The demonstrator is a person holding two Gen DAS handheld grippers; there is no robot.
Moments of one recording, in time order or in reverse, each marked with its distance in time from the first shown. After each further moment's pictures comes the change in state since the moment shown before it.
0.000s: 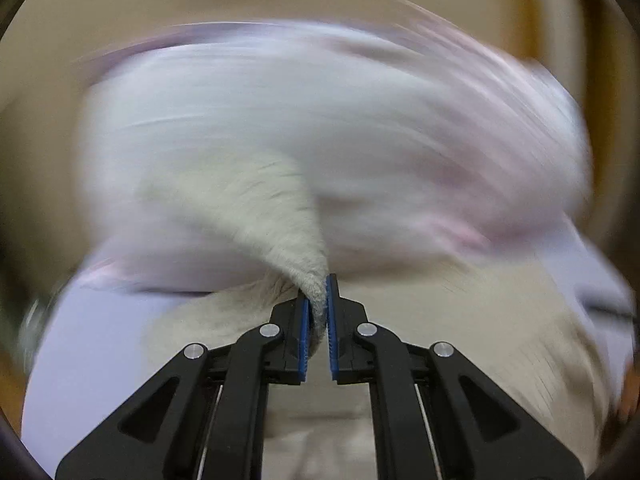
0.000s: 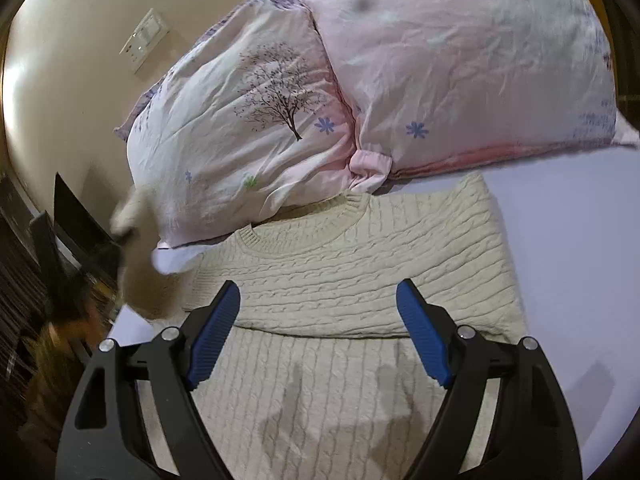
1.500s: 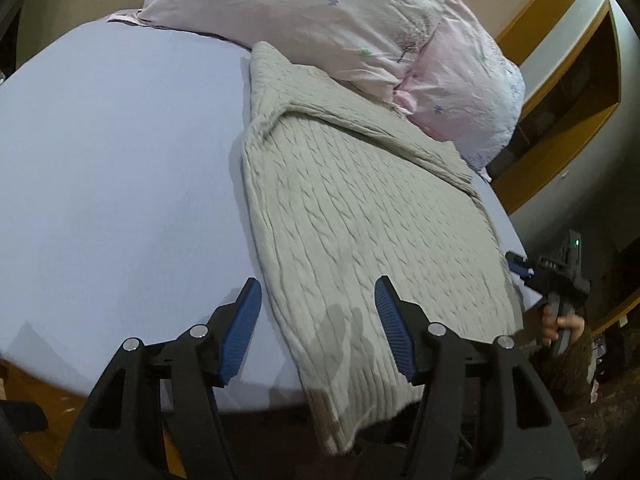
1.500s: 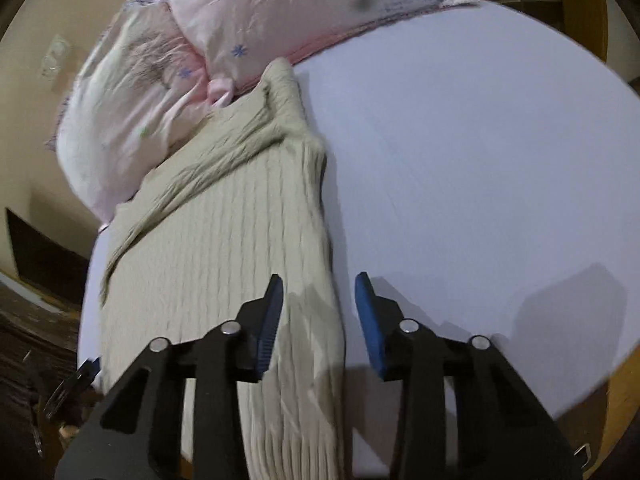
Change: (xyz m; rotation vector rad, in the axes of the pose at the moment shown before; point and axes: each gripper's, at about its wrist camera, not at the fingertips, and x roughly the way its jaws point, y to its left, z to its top) left arm -0.133 0.066 -0.217 -0.480 0.247 -0.323; right arm -0.102 -0.099 -0.117 0.256 0.143 -0.206
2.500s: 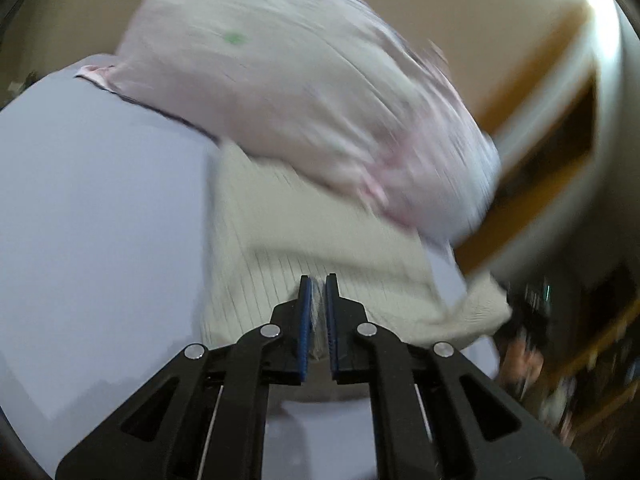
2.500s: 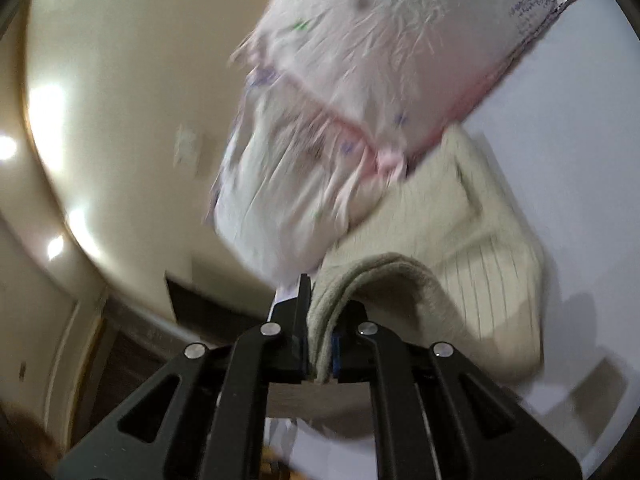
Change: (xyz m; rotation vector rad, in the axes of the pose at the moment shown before) left arm 0.007 0.015 0.127 -0.102 -0.200 -0.130; right arm 0.003 0.034 0.094 0.163 -0.152 0.648
